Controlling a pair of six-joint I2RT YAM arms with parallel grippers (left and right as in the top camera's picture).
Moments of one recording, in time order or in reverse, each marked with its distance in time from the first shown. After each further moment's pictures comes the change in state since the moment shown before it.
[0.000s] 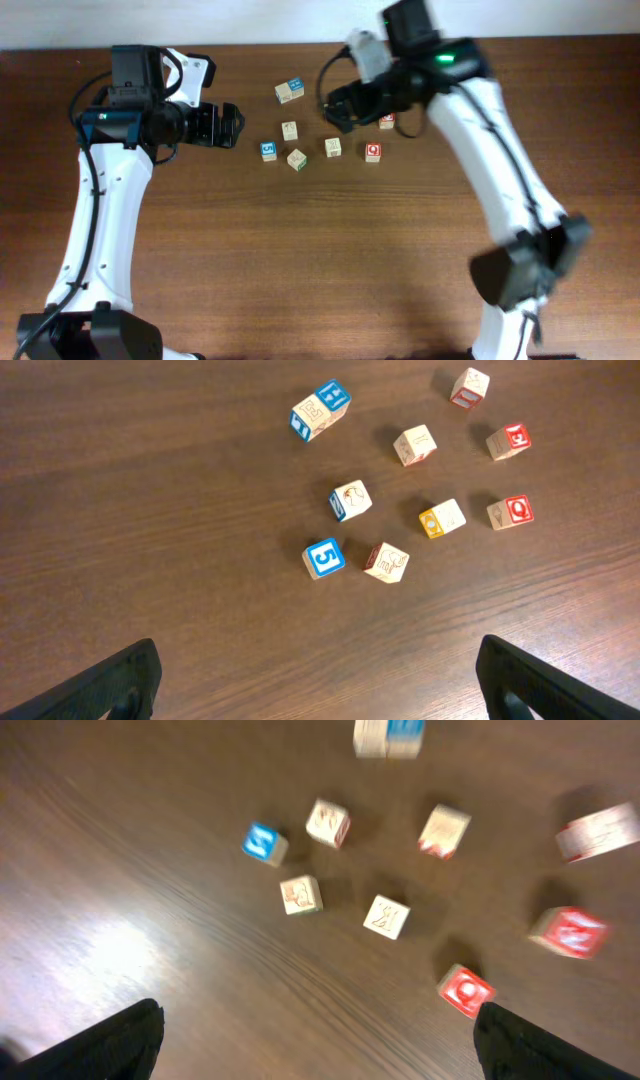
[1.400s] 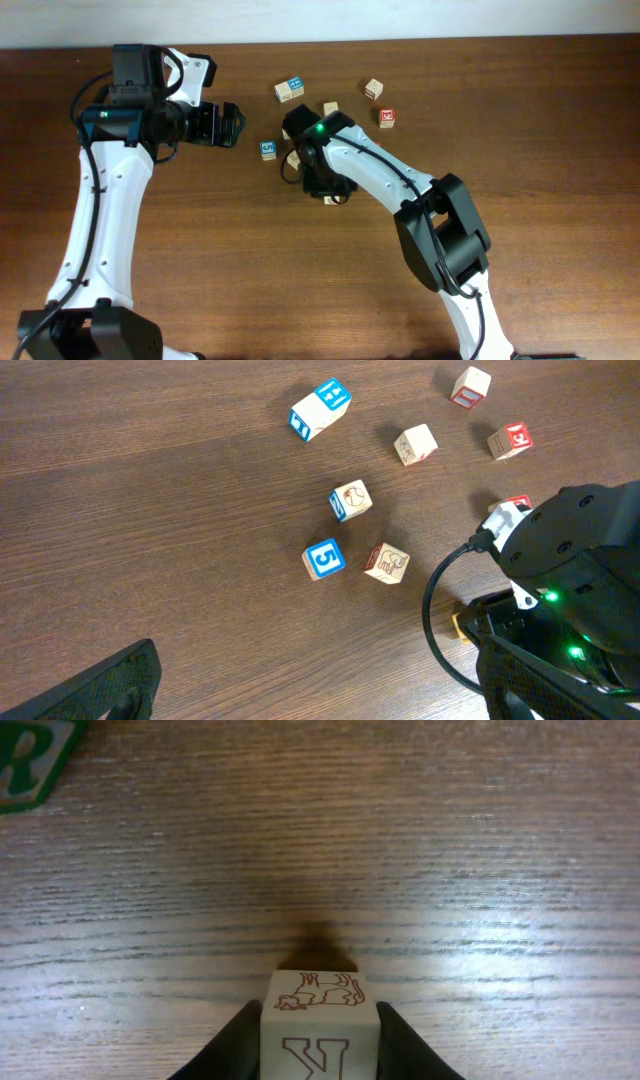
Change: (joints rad) left arm 0.000 0.011 0.003 0.002 0.002 0.000; right arm 0.271 0.251 -0.259 0.042 0.411 0.729
